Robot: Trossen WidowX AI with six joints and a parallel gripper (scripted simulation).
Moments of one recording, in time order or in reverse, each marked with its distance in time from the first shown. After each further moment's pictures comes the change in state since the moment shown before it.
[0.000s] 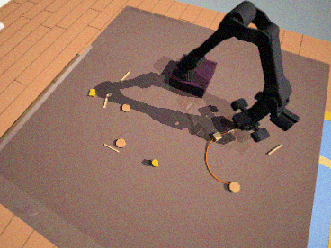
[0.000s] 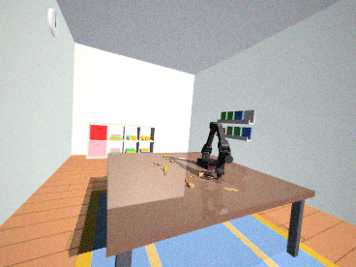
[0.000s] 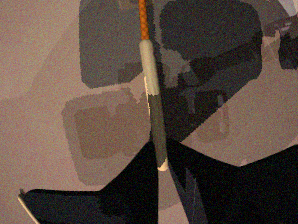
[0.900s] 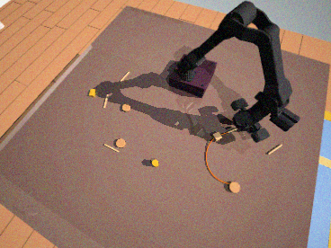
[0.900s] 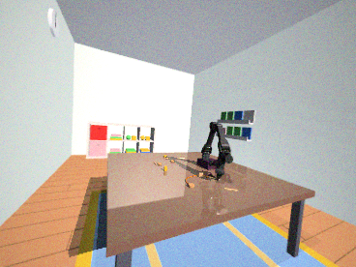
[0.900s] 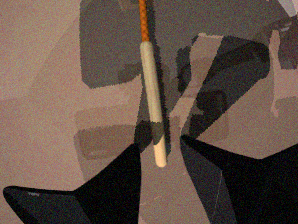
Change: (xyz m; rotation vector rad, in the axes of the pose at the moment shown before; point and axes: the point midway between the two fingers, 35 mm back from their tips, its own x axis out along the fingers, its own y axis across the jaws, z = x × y) arm -0.001 0.001 0.000 0.001 -0.004 0.001
